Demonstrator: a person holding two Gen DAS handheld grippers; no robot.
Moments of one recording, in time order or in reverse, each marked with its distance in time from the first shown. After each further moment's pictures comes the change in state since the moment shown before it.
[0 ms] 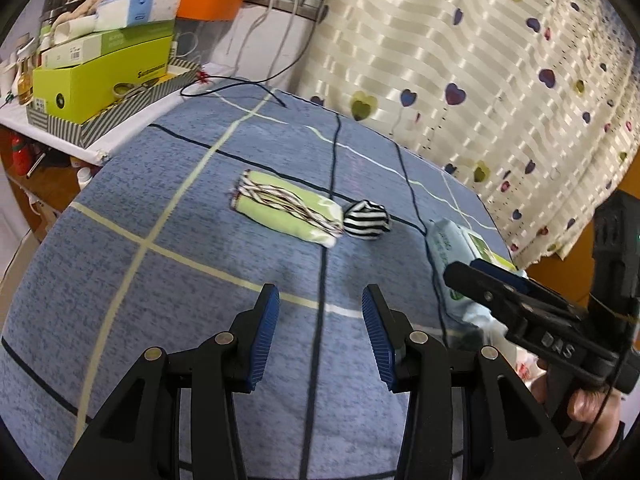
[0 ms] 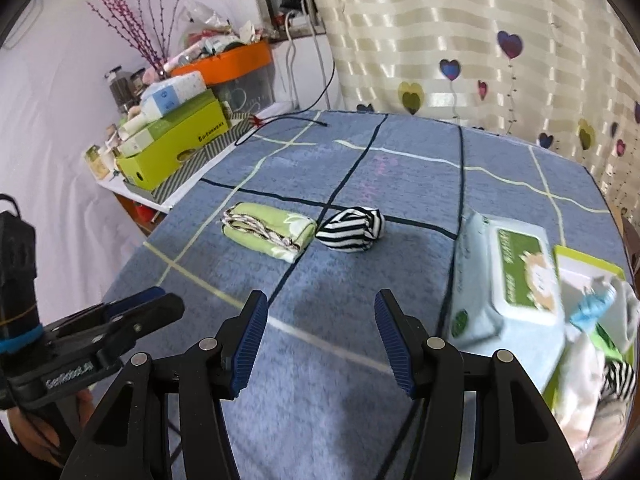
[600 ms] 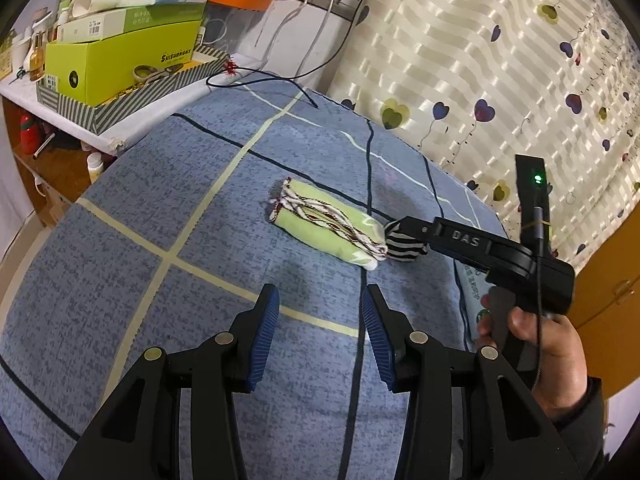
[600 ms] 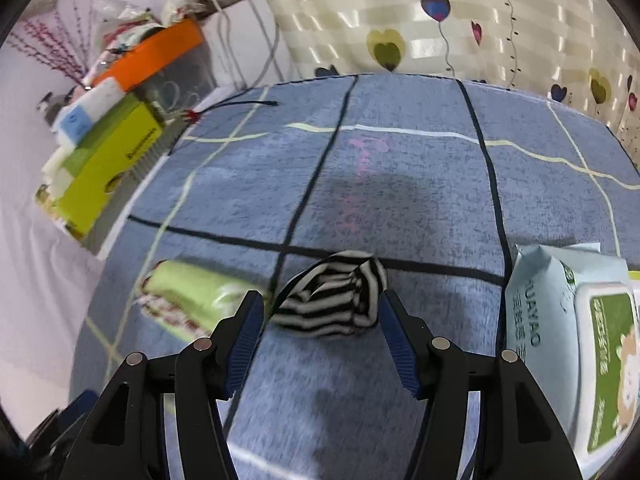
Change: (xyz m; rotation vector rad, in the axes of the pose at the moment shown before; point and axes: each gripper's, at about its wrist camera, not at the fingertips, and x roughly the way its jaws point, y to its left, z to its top) left arm 0.020 0.036 0.017 -0.076 0.004 0.020; right arm 0.122 -0.035 0.058 0.165 0.105 -0.067
